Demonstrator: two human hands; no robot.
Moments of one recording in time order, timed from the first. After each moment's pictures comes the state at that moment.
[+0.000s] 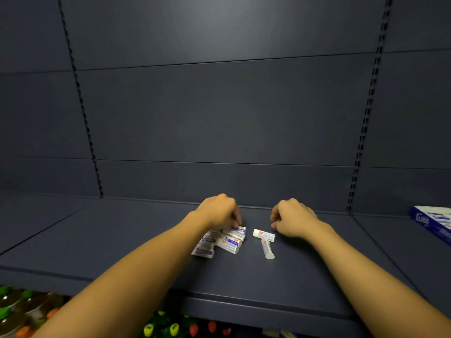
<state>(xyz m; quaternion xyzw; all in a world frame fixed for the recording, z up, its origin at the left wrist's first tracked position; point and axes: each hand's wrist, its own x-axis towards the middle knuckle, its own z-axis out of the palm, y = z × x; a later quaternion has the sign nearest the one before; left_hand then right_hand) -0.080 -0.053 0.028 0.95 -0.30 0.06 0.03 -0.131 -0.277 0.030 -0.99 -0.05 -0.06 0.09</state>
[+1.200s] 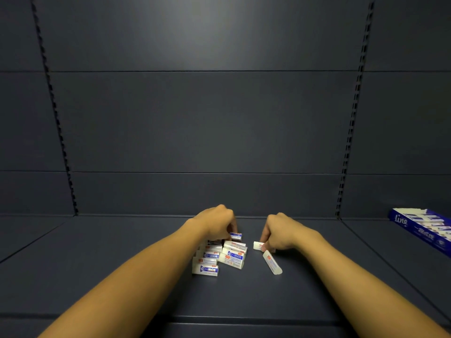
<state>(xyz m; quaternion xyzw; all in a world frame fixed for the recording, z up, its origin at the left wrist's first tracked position) -0.046 -0.038 0.021 0.93 -0.37 0.02 0.01 -0.121 -0.242 0.026 -0.99 -0.02 0.03 0.10</state>
